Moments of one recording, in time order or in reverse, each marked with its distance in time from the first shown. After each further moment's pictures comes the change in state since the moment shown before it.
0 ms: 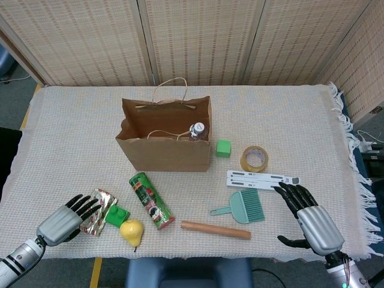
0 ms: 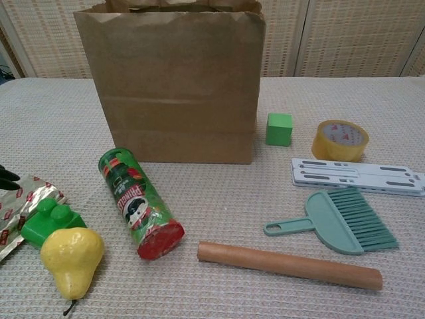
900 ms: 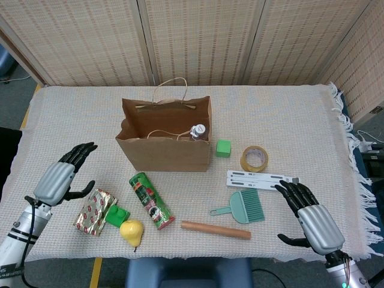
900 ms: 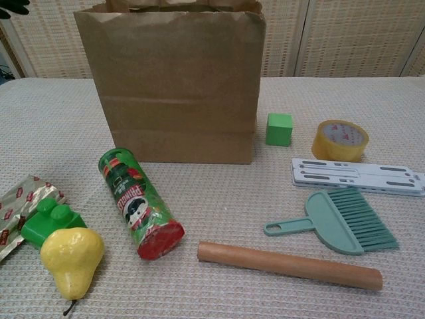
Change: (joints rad) left arm -0.041 0.175 -0.304 -0.490 -0.414 0.001 -0.180; right arm -0.005 -0.008 0.009 -0.004 0.003 0.013 -0.019
